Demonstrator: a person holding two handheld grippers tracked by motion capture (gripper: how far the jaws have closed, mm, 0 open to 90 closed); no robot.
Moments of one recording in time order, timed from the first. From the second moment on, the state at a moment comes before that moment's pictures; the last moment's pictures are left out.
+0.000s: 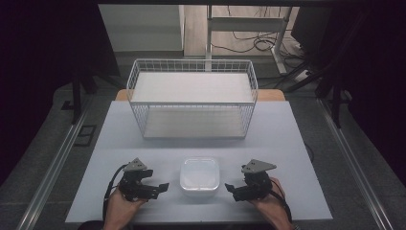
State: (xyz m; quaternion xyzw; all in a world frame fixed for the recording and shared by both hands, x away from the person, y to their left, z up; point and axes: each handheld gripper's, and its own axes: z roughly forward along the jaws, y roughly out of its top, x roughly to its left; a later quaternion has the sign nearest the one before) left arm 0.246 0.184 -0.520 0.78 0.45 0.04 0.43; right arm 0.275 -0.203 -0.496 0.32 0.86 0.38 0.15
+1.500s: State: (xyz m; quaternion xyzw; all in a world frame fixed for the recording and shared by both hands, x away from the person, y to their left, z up) left arm 0.298 0.125 -0.510 0.82 0.36 -0.05 0.45; right arm 0.310 -0.154 -0.491 0.36 0.84 0.40 -0.02
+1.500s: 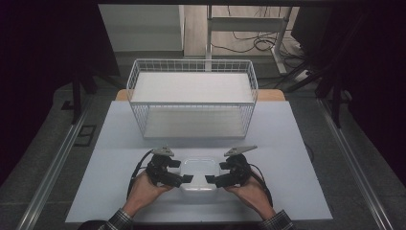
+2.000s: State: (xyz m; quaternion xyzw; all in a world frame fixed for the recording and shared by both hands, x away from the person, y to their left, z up) left arm 0.267 0.140 -0.499 0.78 0.42 -0.05 0.46; right arm 0.289 -0.174 -0.478 0.43 0.80 0.40 -0.06
